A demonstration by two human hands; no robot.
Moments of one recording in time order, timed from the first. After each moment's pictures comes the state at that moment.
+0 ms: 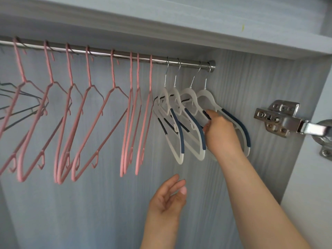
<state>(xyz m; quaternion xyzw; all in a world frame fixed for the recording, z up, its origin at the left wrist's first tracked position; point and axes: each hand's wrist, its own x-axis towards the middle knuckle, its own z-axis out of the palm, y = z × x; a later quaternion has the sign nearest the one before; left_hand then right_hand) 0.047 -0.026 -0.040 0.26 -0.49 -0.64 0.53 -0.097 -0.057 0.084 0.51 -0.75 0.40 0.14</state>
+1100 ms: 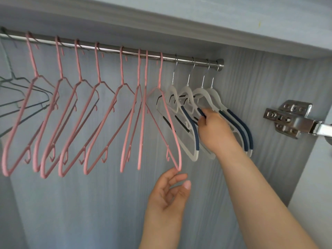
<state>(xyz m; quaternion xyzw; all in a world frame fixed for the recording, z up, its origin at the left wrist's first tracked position) 0.058 -0.017 -0.026 0.22 -0.50 -0.61 0.57 -0.062 -0.052 0.097 0.54 -0.73 0.41 0.05</state>
